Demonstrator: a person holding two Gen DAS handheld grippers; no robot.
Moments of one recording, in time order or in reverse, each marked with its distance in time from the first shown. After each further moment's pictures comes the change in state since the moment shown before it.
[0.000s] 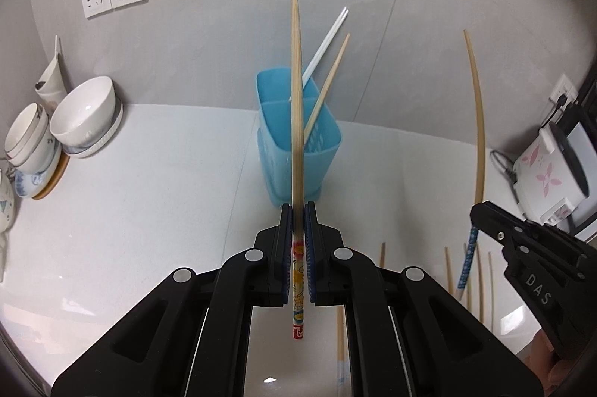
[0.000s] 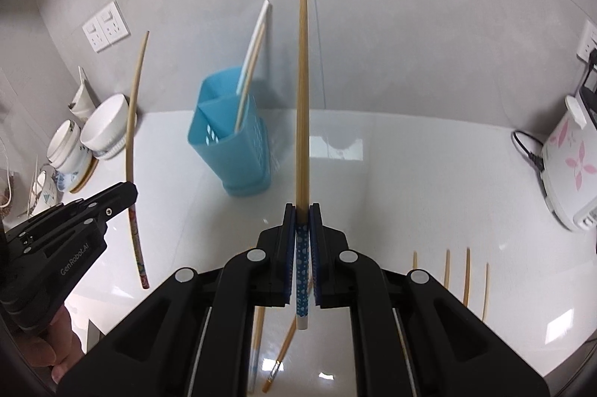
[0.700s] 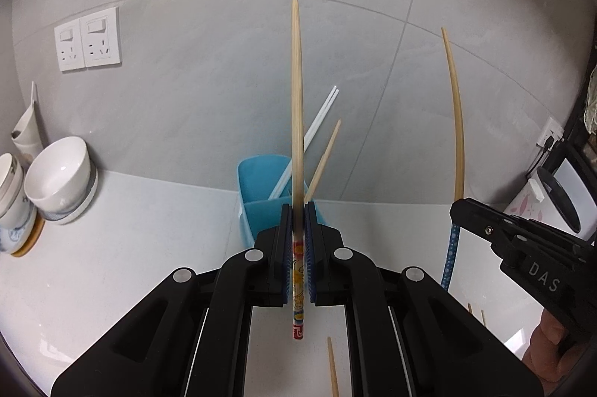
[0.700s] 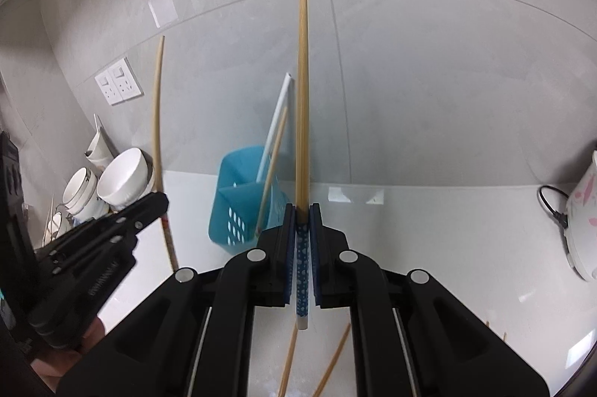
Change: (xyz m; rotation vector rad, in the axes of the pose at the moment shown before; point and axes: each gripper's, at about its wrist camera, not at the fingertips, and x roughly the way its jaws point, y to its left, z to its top) left arm 0.023 0.003 0.061 0.022 -0.215 -0.087; right arm 0.016 0.010 0.074 0.001 -0.156 0.083
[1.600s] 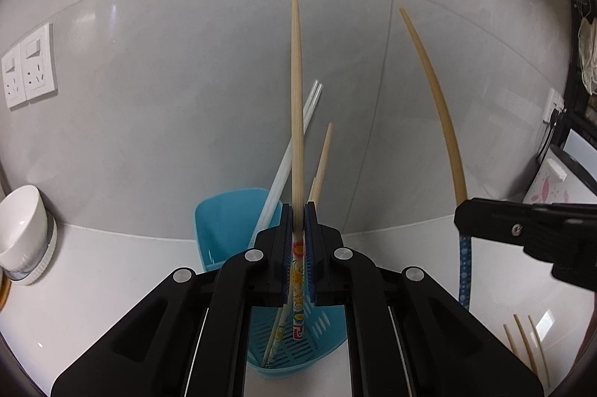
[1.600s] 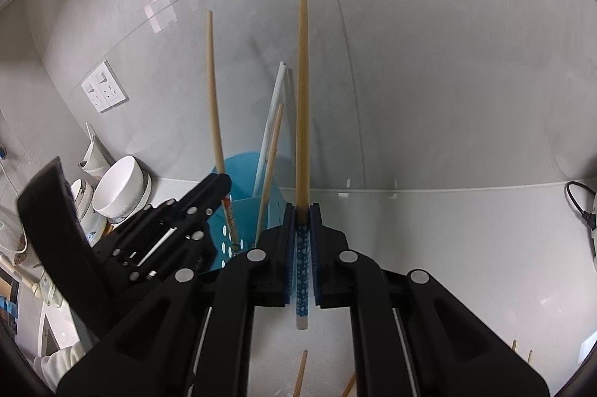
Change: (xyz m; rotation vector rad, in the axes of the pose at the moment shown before) left arm 0.099 -0.015 -0.012 0.146 -0.128 -0.052; right arm 0.056 -0.014 0.005 0.043 0.034 0.027
